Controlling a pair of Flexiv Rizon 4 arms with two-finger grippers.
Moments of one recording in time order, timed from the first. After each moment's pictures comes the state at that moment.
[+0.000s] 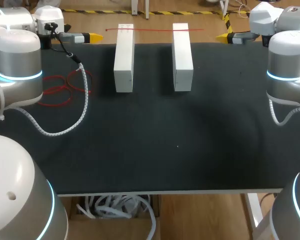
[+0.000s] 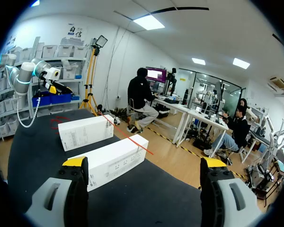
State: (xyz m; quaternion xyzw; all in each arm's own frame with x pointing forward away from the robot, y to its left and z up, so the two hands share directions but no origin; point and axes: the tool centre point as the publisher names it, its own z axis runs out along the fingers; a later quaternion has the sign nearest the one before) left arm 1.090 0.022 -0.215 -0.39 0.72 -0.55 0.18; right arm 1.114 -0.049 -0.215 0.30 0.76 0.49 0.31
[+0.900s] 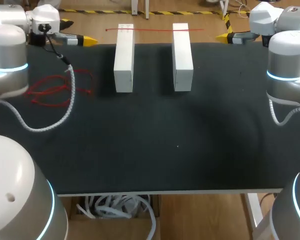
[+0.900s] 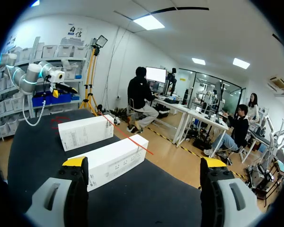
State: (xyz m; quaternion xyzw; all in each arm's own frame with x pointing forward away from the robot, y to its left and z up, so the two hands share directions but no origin) left arm 1.118 0.031 -0.229 -0.26 0.77 -0.56 0.16; right arm 1.114 -0.049 -0.215 0.30 0.76 0.49 0.31
